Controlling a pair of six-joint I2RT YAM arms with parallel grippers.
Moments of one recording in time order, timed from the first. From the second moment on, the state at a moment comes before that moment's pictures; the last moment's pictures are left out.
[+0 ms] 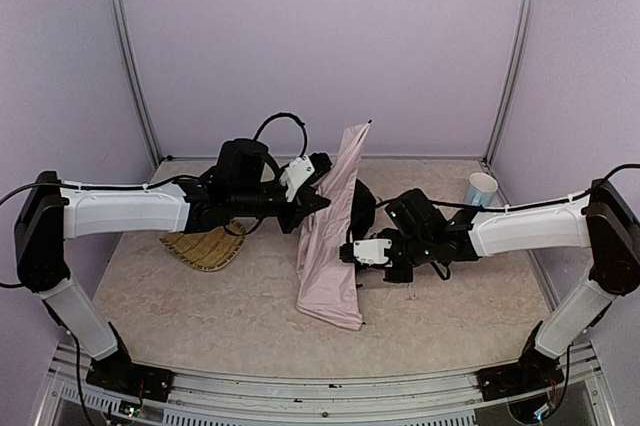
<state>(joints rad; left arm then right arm) -0.80 1.66 1.14 0.13 0.28 0.34 0.83 1.59 0.91 -0.19 -0.01 -0.81</state>
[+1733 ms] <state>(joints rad) -0.91 1.72 1.07 0.24 -0.01 0.48 0.60 1.34 1.21 -0.24 -0.47 0.50</state>
